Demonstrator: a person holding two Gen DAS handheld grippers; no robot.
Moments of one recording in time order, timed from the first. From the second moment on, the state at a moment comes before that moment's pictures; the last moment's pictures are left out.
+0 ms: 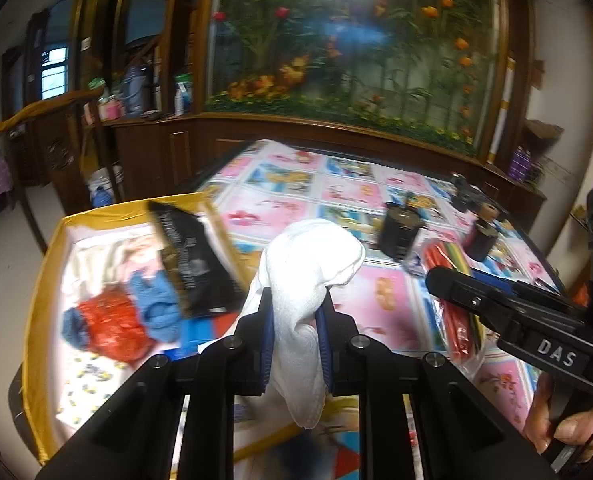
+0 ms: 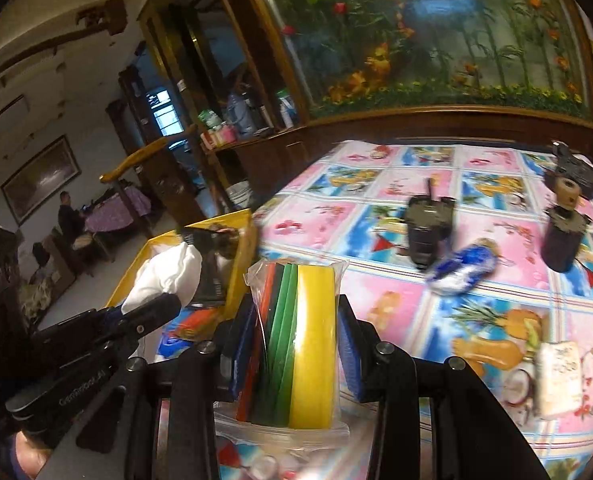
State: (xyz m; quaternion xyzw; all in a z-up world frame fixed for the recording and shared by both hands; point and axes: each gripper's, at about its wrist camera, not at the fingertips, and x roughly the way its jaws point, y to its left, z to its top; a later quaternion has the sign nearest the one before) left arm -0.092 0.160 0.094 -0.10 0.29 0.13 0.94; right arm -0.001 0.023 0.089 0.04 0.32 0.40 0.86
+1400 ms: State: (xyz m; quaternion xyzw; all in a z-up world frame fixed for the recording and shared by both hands) left arm -0.127 0.296 0.053 -0.18 0.34 0.26 0.89; right arm -0.036 0.208 0.049 -0.06 0.37 0.48 0.80
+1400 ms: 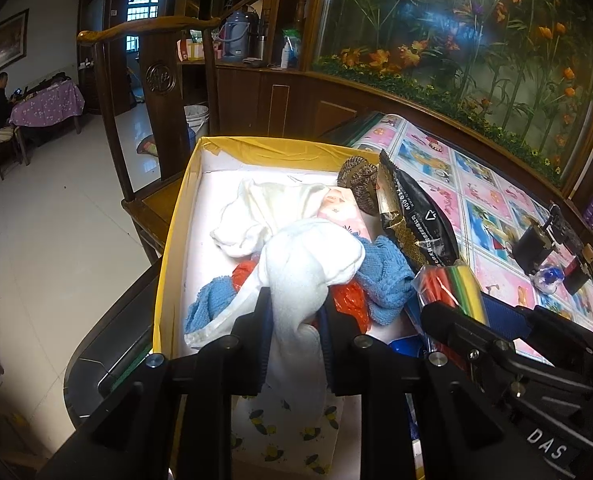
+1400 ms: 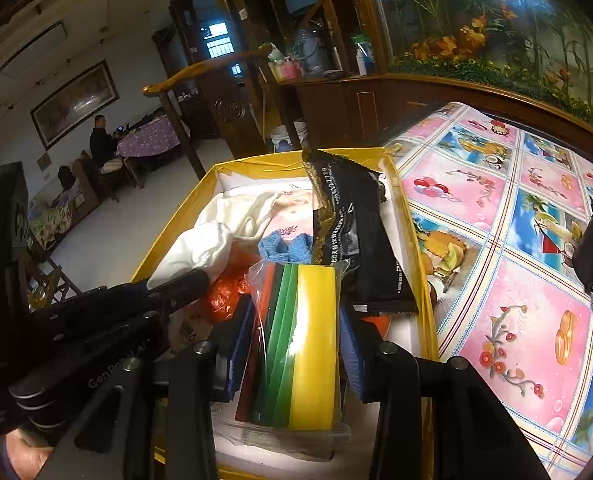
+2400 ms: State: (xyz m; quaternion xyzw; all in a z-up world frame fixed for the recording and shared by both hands) left arm -0.140 0.269 0.083 -0.16 0.30 0.25 0.91; right arm -0.001 0.097 0.084 0.03 0.34 0.43 0.83
